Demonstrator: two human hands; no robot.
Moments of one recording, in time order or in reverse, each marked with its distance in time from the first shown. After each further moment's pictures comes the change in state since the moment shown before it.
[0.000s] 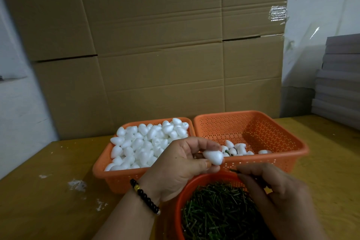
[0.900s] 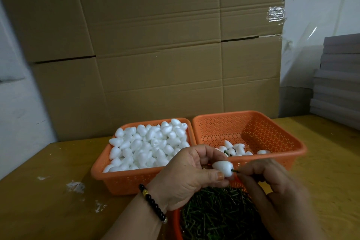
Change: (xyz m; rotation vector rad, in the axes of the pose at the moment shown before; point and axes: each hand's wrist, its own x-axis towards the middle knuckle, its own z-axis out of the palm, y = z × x) left_hand 0.001 -0.012 0.011 -0.041 -0.058 -0.072; right_hand 0.002 -0.003 0.000 0.042 0.041 -0.008
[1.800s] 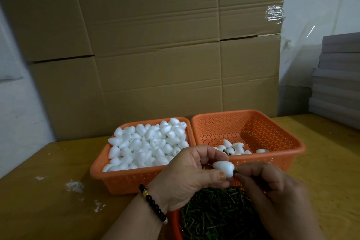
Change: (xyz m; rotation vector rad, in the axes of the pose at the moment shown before) left_hand 0.000 0.001 0.004 0.012 0.001 -0.017; right_hand -0.003 -0.001 -0.001 0.002 -0.015 0.062
